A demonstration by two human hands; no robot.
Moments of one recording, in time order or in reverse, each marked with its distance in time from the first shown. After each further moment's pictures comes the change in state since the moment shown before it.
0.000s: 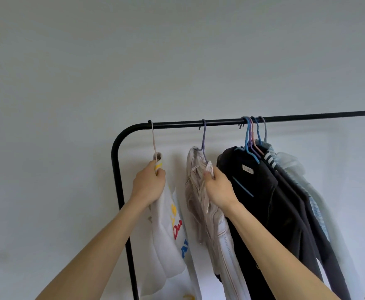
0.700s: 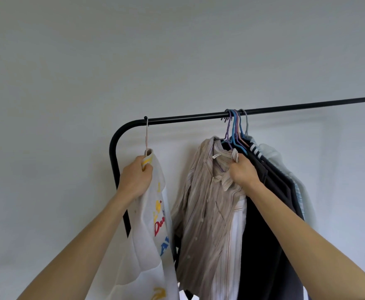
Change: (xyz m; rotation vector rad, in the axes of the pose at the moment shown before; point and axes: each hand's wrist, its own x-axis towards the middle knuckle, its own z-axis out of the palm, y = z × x) left_hand 0.002 -0.018 -0.028 0.050 -0.006 0.013; right_hand 0.021 0.014 -0.052 -0.115 0.158 0.205
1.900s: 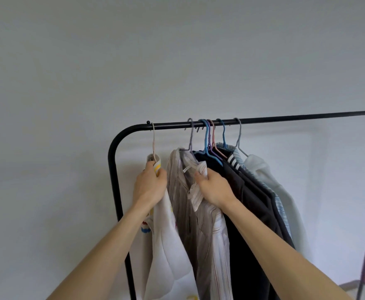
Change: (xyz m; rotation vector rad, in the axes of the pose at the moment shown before) left_hand 0.012 0.003 0.027 -0.134 0.017 -0.027; right_hand -0.043 -0.043 0.063 -0.090 -0.185 -0.207
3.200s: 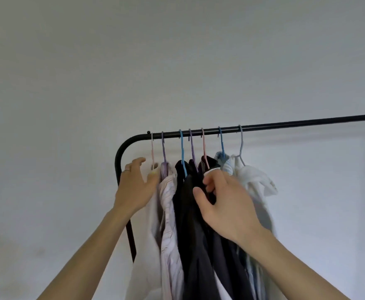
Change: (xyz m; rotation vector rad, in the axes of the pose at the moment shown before) left_hand -0.031 0.028 -0.034 0.151 0.182 -0.011; right_hand -0.059 0.013 -0.065 -0.125 0.218 -0.541
